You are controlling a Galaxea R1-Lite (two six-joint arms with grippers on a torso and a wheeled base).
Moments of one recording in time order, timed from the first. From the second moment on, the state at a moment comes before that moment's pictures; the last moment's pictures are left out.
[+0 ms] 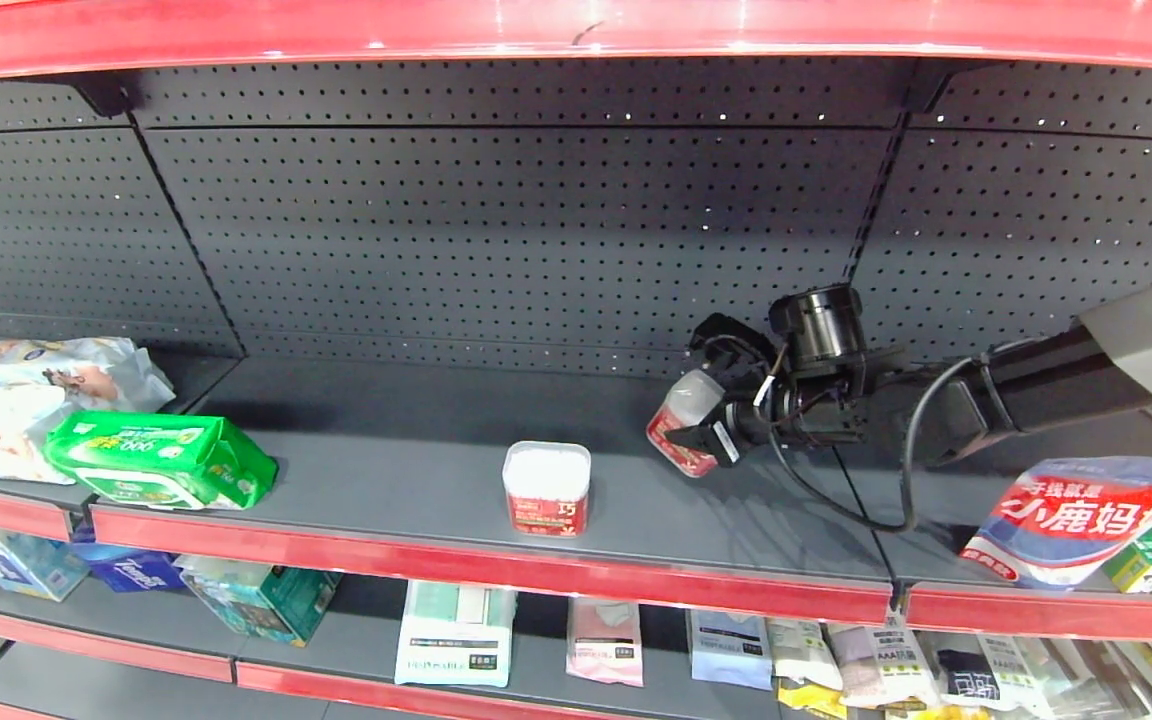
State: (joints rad) left arm 0.00 0.00 0.00 0.00 -0.05 -0.01; right arm 0.40 2.09 -1.23 -0.25 0.19 -0.39
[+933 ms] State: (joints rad) left arm 0.00 0.00 0.00 0.00 -0.05 -0.01; right arm 0.43 2.18 -1.32 -0.24 0.20 -0.39
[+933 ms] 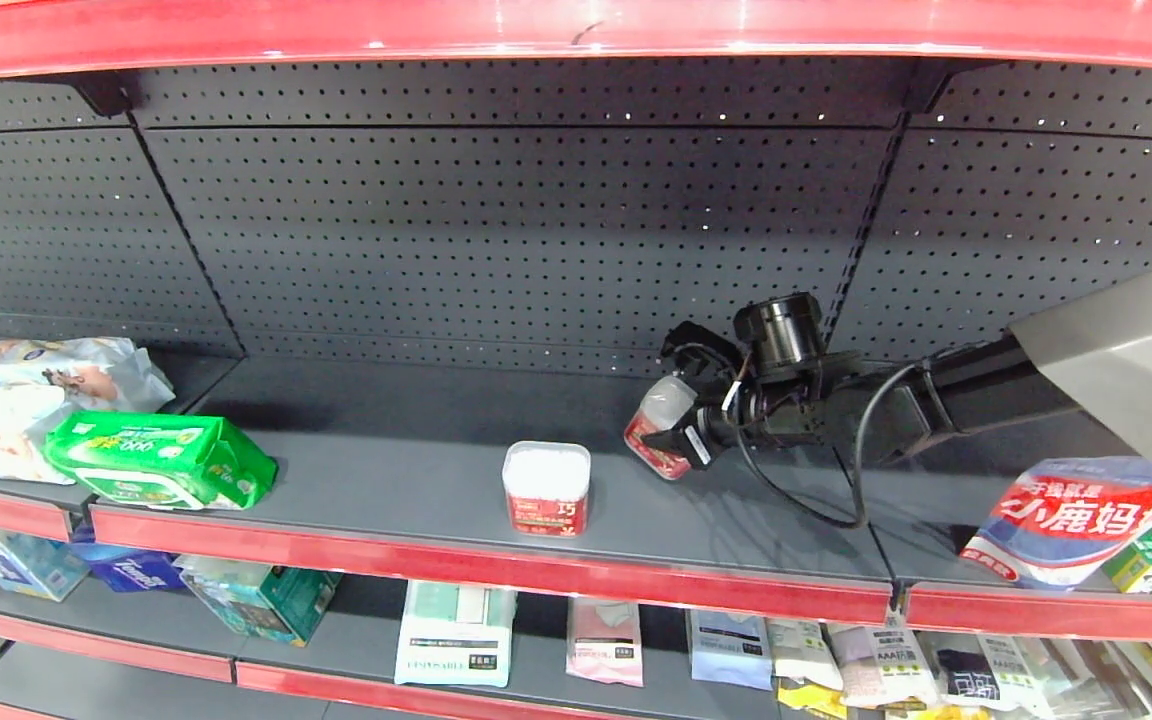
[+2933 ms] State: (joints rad) left arm 0.00 0.00 0.00 0.00 -0.05 -0.01; right arm 0.43 2.25 -1.39 -0.24 0.22 -0.43
